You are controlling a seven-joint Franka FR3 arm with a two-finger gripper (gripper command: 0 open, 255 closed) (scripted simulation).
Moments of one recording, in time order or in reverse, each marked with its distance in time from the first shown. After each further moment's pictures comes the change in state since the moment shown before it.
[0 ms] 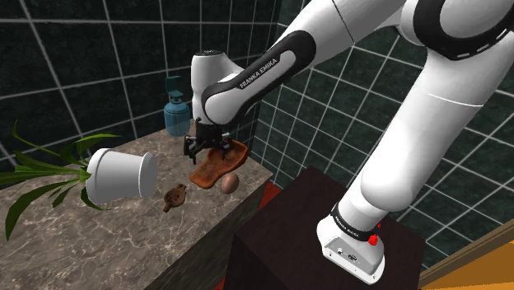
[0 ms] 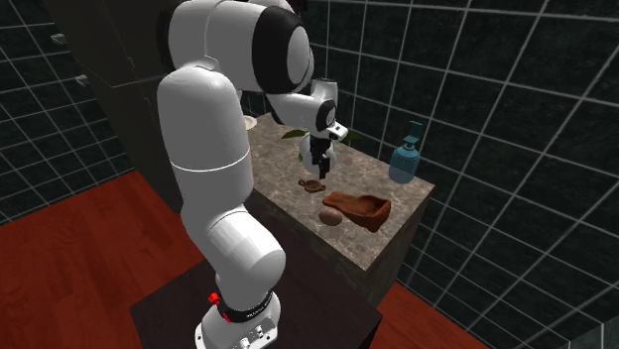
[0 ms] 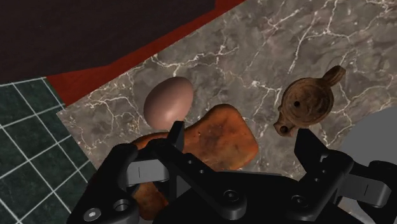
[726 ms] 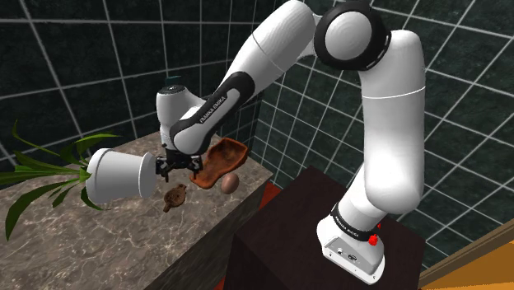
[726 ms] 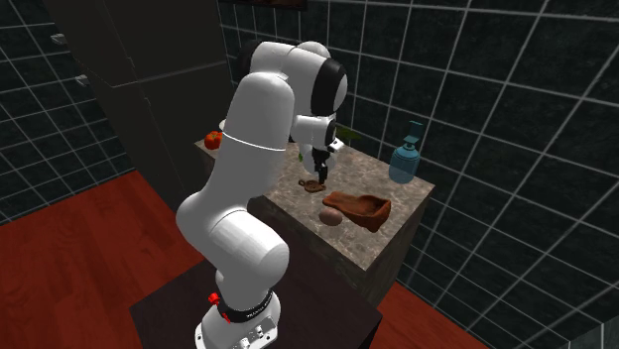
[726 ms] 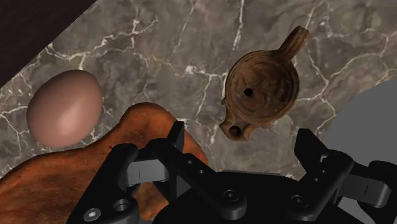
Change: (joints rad) arm 0.128 0.463 -0.080 0.326 -0.196 0.115 0.276
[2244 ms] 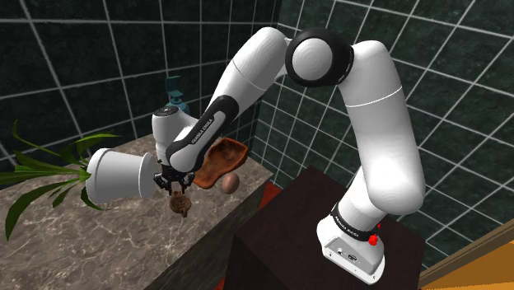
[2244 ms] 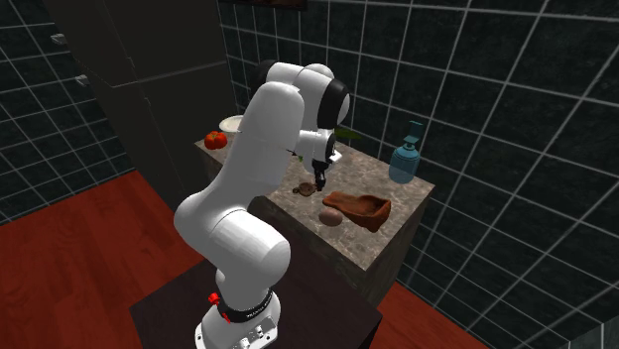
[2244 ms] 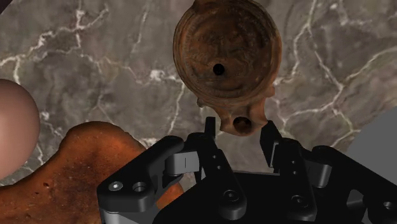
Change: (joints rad) arm 0.058 0.187 -0.051 0.113 -0.047 0.075 0.062
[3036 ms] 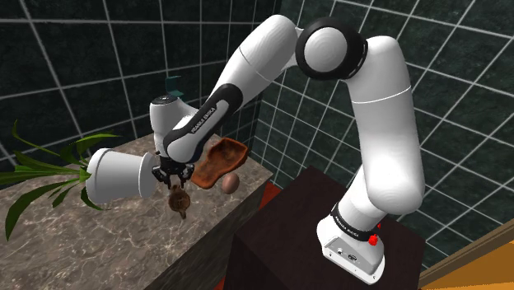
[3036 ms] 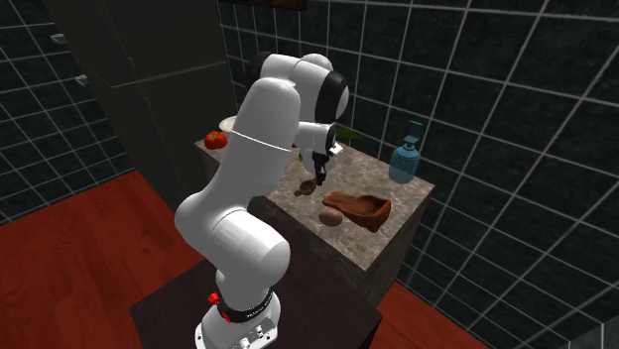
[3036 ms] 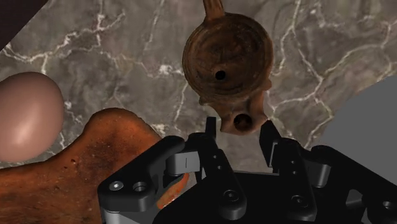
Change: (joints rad) arm -0.018 -0.074 0.023 -0.018 0.022 -0.057 -0.014
